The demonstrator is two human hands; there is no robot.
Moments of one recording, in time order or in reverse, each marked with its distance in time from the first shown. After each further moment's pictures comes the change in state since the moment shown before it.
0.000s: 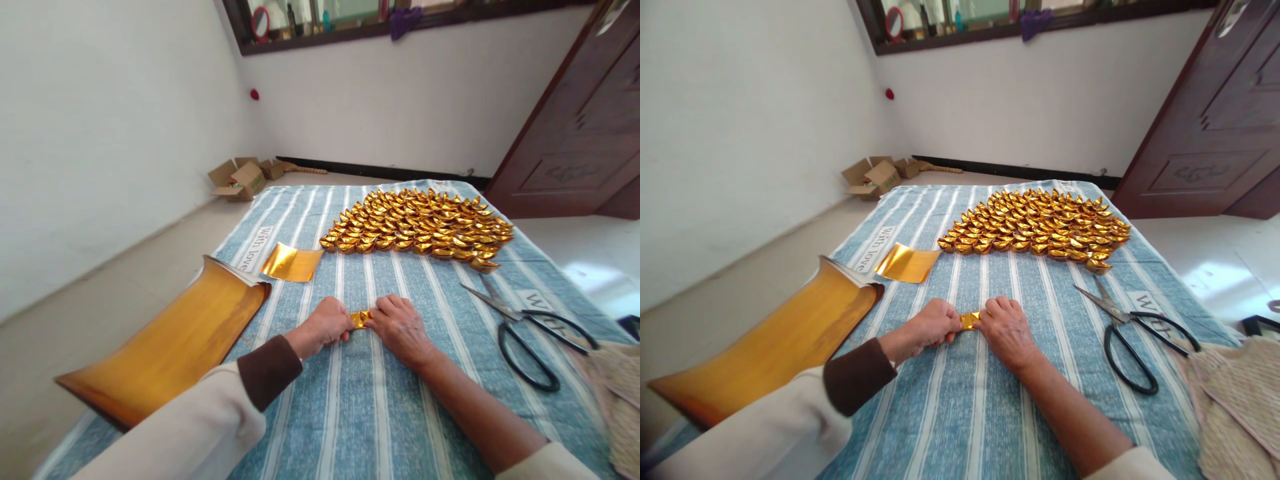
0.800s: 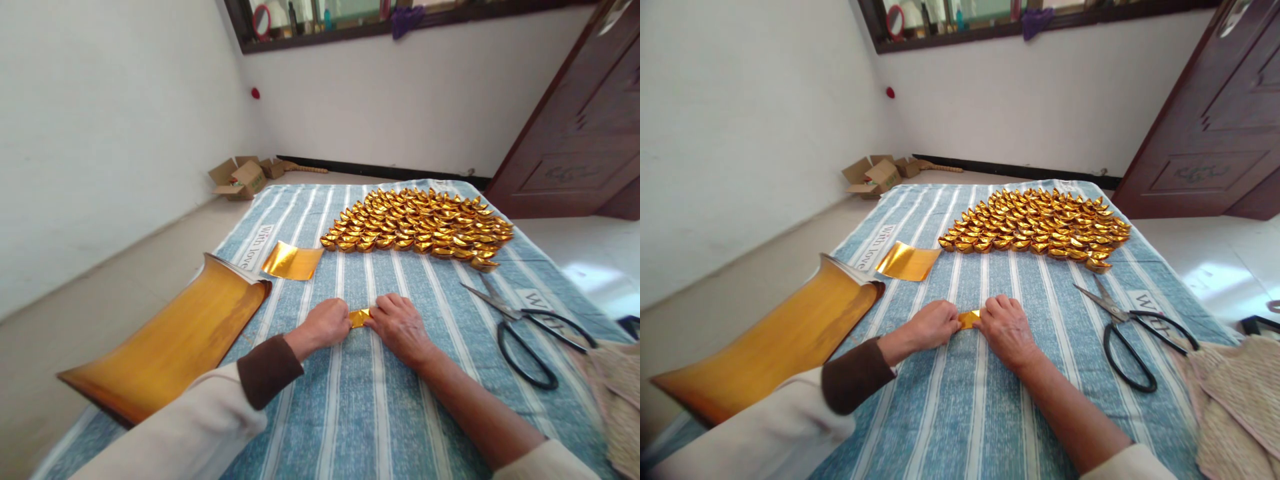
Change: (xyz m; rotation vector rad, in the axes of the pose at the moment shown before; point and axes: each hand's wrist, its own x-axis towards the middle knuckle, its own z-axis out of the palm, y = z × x) left_hand 0.000 -0.002 -0.007 0.529 0.091 0.246; right_hand -0.001 0.000 -0.002 -0.007 -0.032 0.004
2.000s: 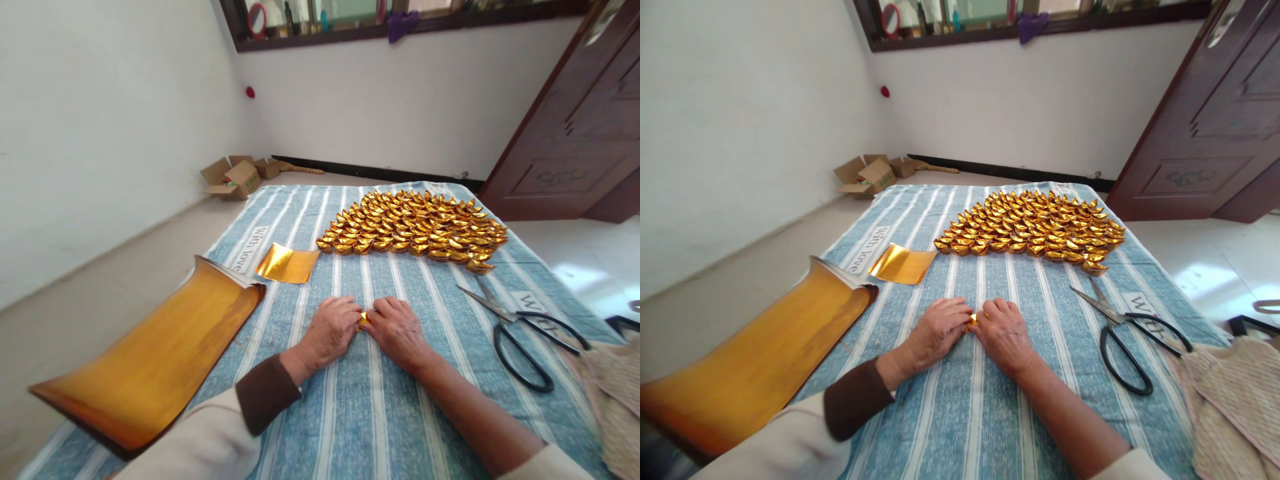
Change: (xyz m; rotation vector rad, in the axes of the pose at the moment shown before) left_hand 0.005 -0.021 0.037 0.053 0.410 0.578; right_hand 0.001 -0.002 0.000 0.008 0.015 0.023
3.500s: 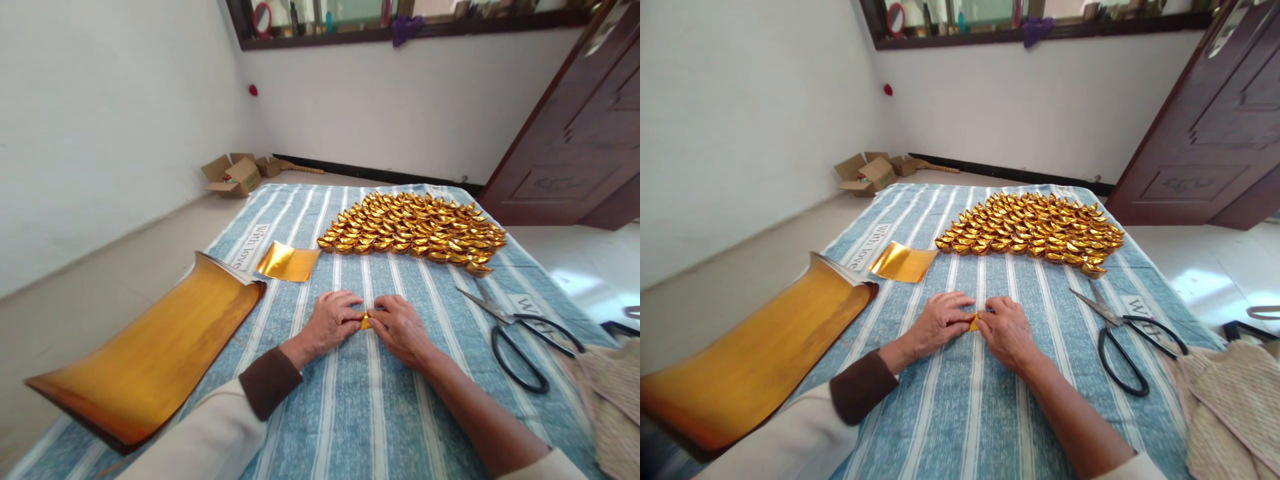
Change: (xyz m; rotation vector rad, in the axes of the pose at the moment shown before) left_hand 0.009 -0.013 0.000 -0.103 -0.093 -0.106; right_hand -0.001 0.012 -0.011 0.266 -0.148 0.093
